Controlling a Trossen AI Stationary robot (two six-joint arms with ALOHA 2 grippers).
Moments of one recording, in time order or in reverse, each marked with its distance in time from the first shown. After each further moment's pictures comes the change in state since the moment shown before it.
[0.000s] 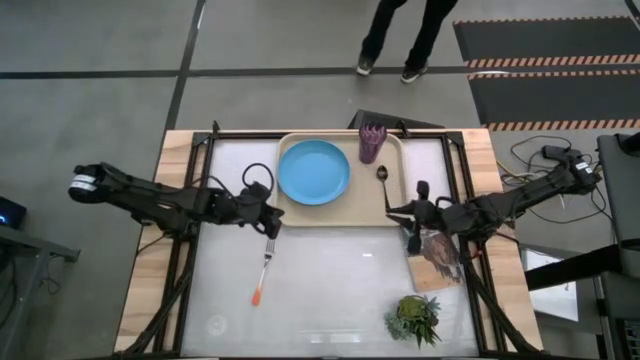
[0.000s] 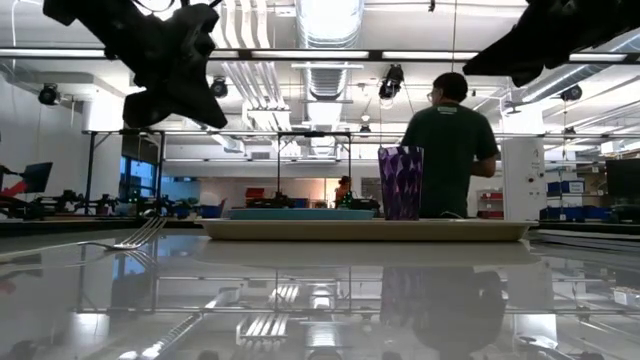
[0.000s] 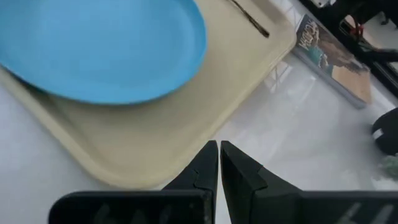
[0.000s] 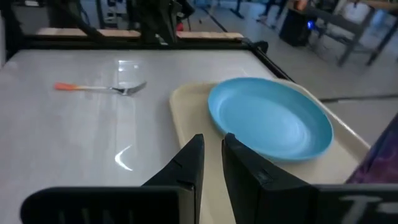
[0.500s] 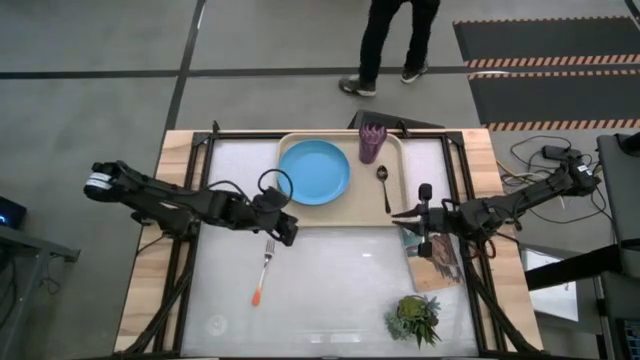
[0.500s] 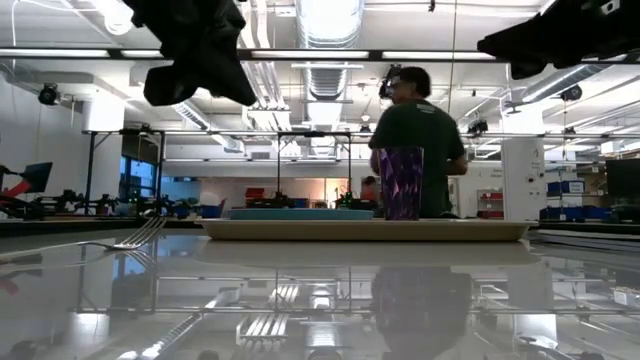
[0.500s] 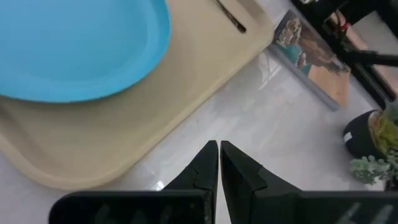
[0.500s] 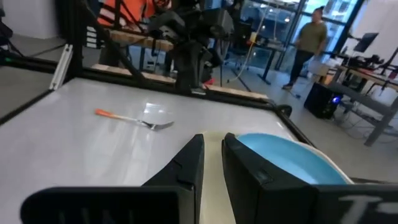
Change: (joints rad) left arm -0.065 0.190 0.233 -0.093 0.002 -0.107; right arm -0.001 -0.161 -0.200 0.327 -0.153 -0.277
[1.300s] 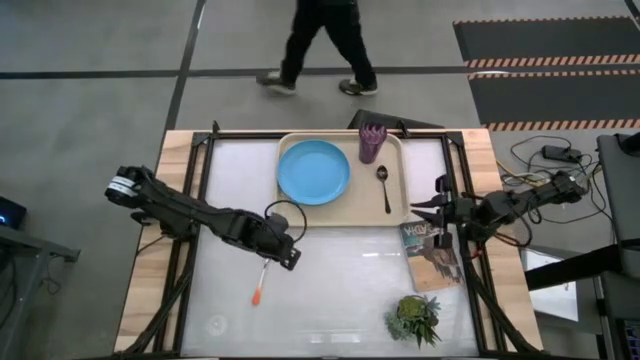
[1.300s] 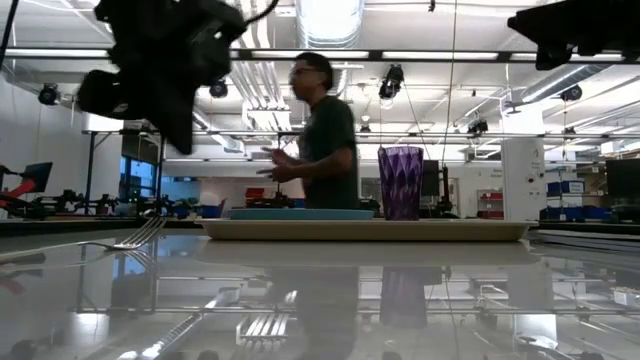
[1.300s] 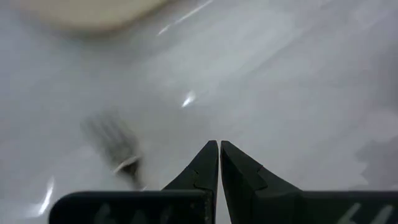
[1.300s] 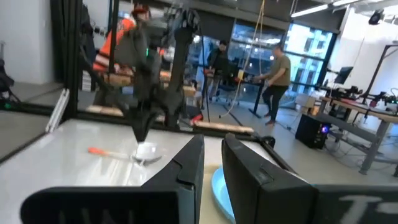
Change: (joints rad) left arm -0.120 0.223 0.141 -0.316 0.193 -0.336; right arm 0.000 -0.395 -0.062 -0.139 0.008 -0.050
